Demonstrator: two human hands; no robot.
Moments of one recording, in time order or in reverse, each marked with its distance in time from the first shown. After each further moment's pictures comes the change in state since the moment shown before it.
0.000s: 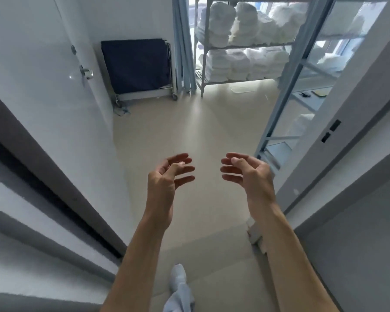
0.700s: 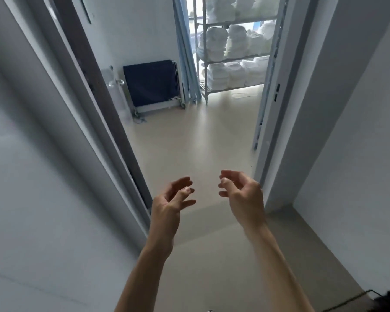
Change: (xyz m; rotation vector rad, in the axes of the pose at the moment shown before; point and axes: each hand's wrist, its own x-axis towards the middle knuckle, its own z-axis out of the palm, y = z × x) left_hand -0.462 -0.024 -0.043 0.224 -0.010 0.068; right_hand -0.429 0.021 -0.138 -0.217 0.015 -0.168
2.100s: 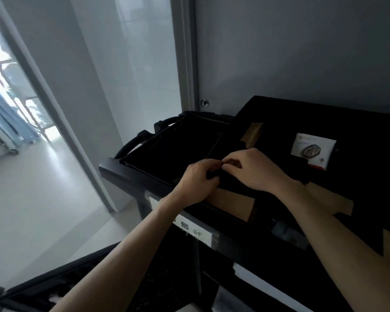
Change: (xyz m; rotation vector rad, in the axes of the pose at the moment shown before) left_hand -0.586 0.043 0.557 0.639 -1.078 0.682; right_hand -0.423 -0.053 -0.785 -1.039 0.172 -0.037
